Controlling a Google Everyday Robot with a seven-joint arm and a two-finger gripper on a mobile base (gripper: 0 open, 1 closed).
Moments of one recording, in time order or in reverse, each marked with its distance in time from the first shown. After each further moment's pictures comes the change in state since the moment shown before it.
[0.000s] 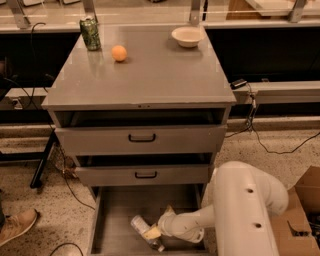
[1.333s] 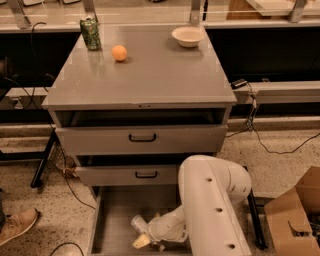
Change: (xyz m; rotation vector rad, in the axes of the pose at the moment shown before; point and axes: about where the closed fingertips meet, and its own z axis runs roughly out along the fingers) arm 0.012 0.057 0.044 -0.085 0.127 -0.051
